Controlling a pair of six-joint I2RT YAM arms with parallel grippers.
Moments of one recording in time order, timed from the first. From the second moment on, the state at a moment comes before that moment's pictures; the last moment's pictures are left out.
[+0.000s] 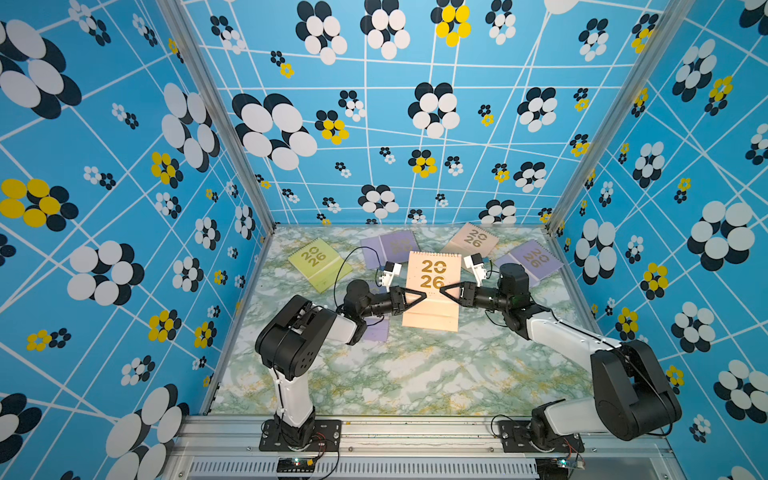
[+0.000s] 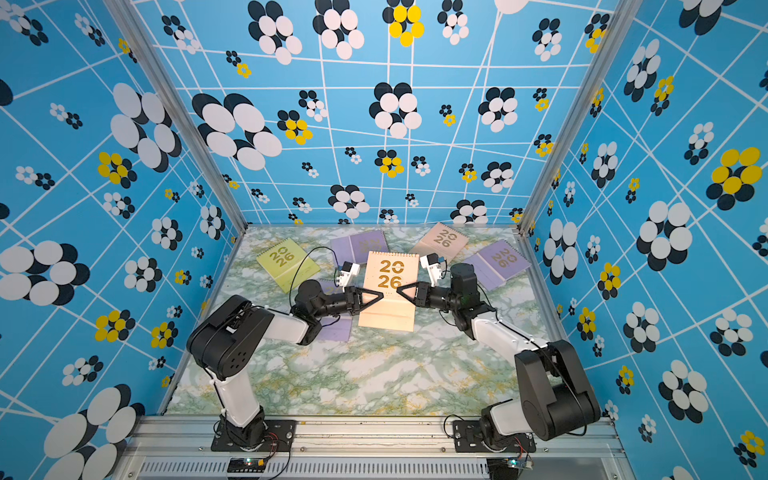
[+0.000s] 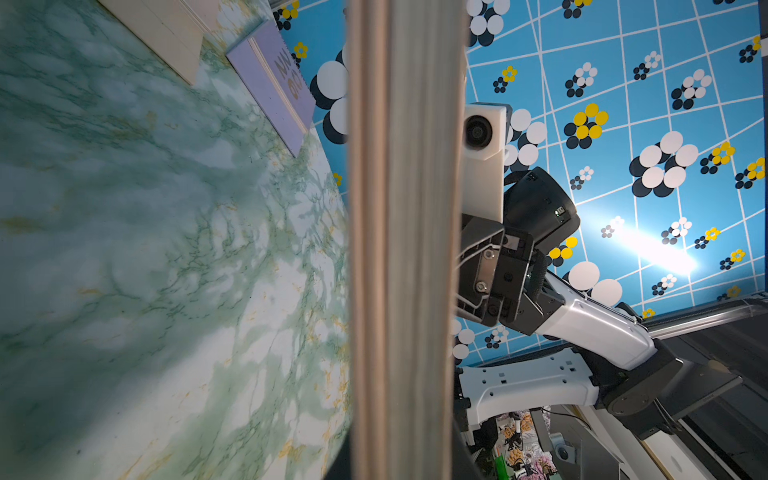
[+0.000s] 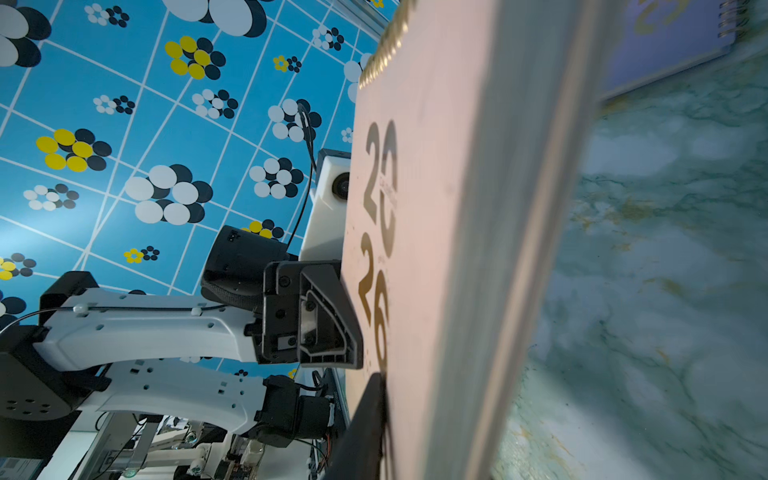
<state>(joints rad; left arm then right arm) -0.50 1.85 0.68 1.25 0.90 -1.26 0.30 1.42 0.70 0.33 -0.83 0.66</state>
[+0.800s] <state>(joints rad) -0.50 1.47 0.90 0.18 0.64 -0.56 0.27 1.16 0.79 -0.35 -0.56 0.46</state>
